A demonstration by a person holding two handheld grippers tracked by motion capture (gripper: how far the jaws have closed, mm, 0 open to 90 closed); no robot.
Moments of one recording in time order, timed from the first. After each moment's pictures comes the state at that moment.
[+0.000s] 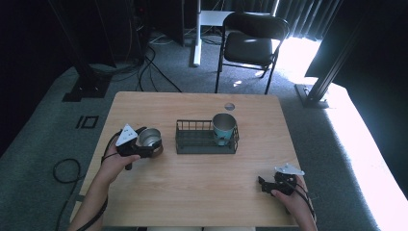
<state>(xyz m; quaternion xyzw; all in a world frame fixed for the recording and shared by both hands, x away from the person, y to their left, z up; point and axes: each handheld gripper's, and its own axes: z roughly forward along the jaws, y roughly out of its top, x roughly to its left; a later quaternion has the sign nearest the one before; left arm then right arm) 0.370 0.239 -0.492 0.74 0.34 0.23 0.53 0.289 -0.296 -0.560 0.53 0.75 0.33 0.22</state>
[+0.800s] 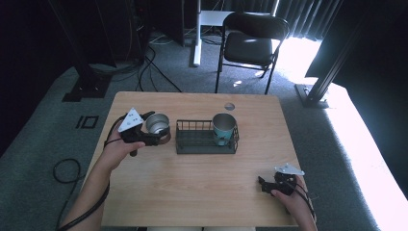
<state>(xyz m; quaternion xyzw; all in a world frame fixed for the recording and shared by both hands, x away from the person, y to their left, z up) 0.380 0.207 -0.424 0.74 0.28 0.24 0.56 0.289 -0.296 -0.560 0.53 0.75 0.32 0.22</state>
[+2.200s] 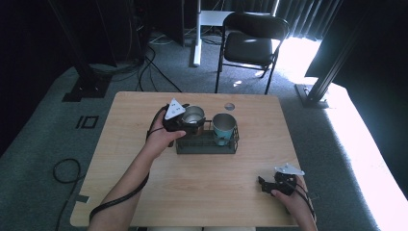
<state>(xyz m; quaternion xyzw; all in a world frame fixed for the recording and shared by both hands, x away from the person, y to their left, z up) 0.419 0.097 -0.433 0.75 0.30 0.23 0.55 0.289 -0.296 -0.560 0.53 0.75 0.33 0.22</state>
